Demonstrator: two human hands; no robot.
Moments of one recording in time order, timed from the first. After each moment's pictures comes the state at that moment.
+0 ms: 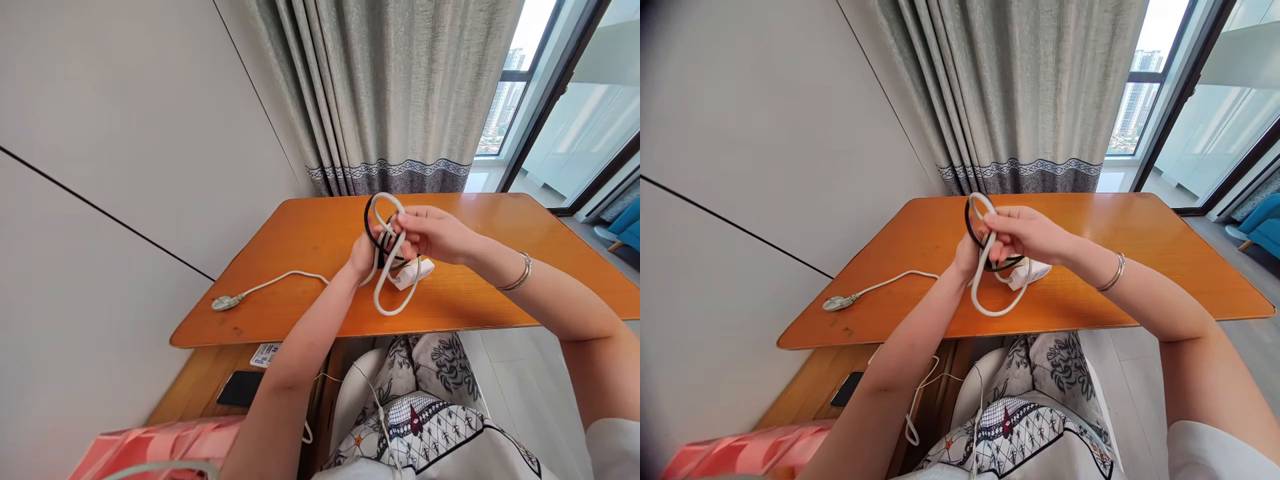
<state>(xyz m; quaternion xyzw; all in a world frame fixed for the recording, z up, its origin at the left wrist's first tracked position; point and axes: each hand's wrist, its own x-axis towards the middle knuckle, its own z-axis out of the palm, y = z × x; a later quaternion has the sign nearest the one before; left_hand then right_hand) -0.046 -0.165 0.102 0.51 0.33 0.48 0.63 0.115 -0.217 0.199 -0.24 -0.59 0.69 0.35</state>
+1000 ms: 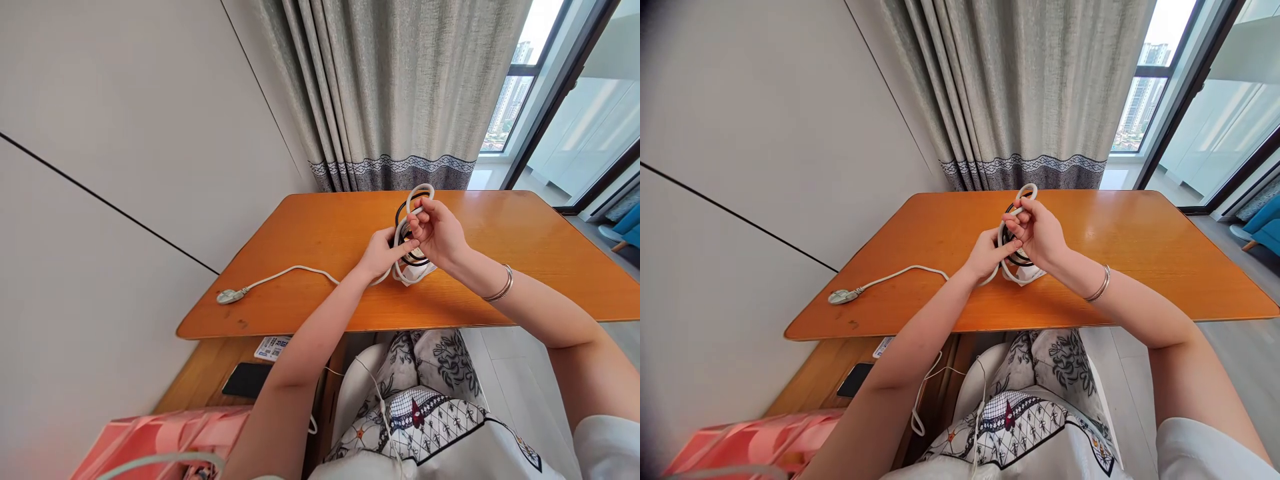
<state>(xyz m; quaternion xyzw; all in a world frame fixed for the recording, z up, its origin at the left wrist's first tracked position) -0.034 -0.180 0.109 0.68 0.34 0.45 0.47 0.096 -0.207 0.173 -0.30 -0.29 0.67 0.62</state>
